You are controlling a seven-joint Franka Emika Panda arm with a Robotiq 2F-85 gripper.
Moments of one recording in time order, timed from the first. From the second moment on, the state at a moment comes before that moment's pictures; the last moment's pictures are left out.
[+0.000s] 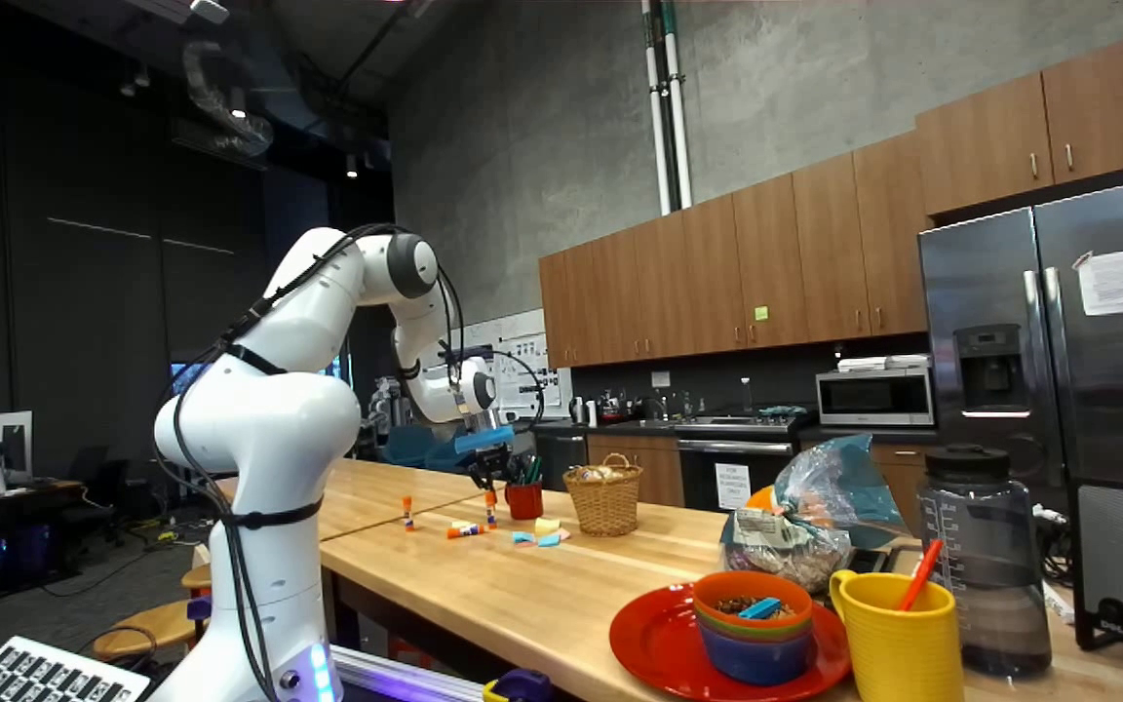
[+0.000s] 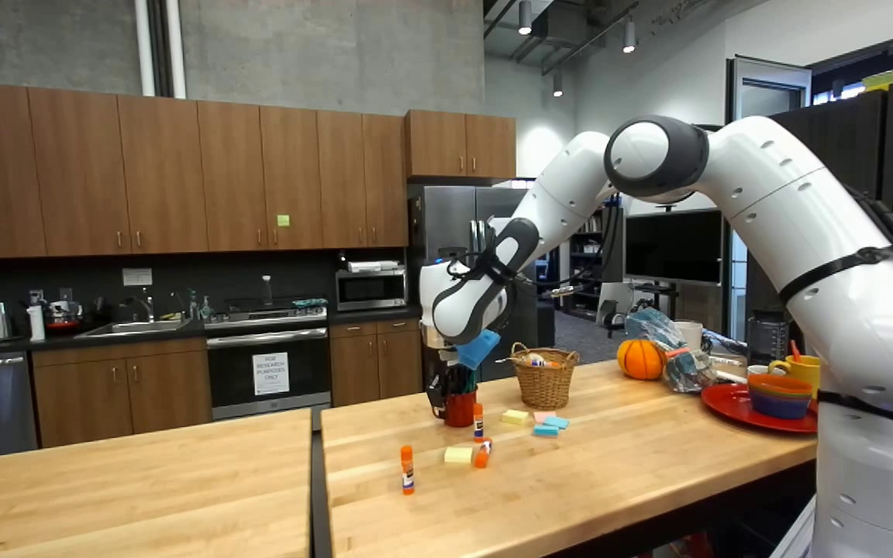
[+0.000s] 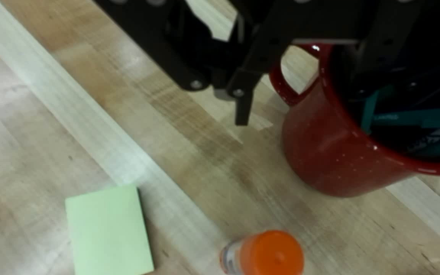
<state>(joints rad) 0.17 0.54 0.06 -1.82 -0.27 2.46 -0.04</state>
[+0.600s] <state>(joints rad) 0.18 0.54 0.12 -1.80 -0.14 2.46 -0.03</state>
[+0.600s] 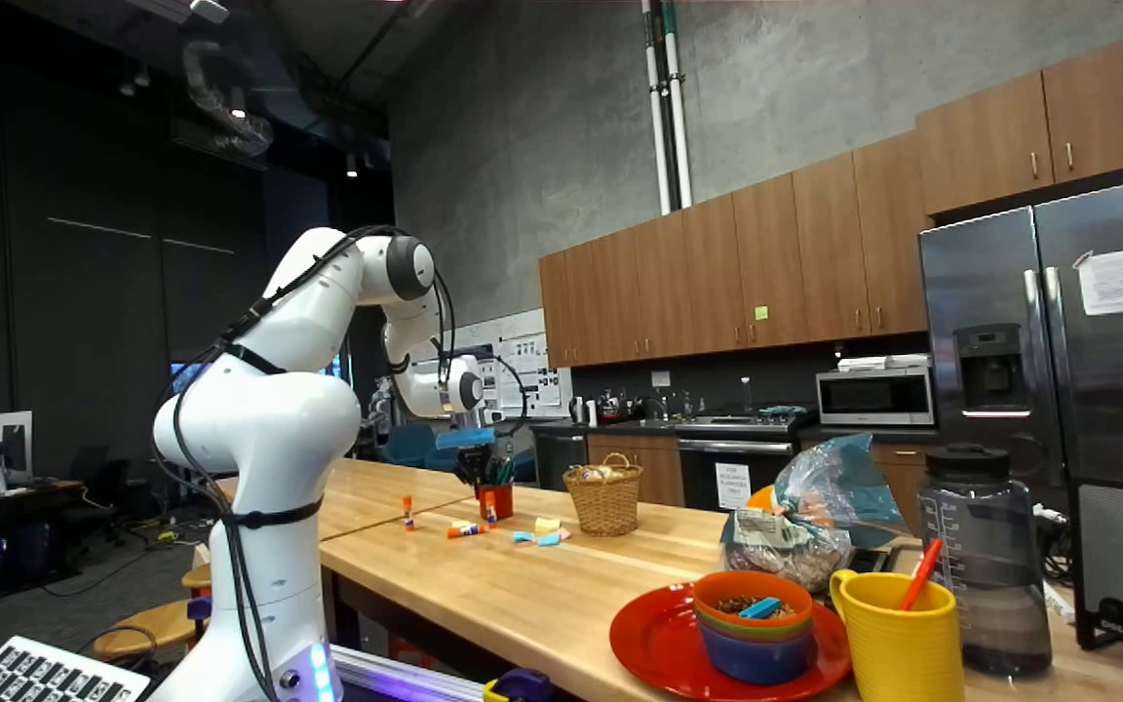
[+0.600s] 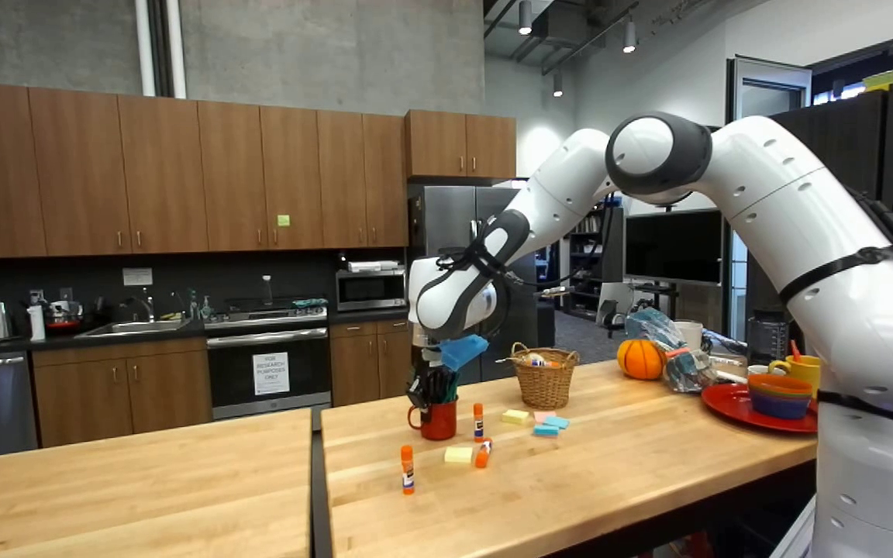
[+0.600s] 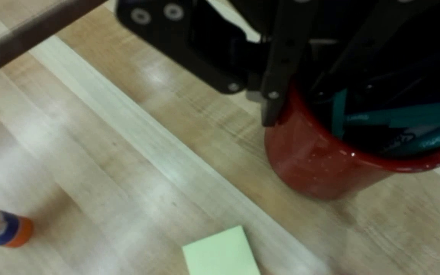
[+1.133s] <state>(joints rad) 0.15 0.55 0.15 -1.80 0.07 2.53 -0.03</state>
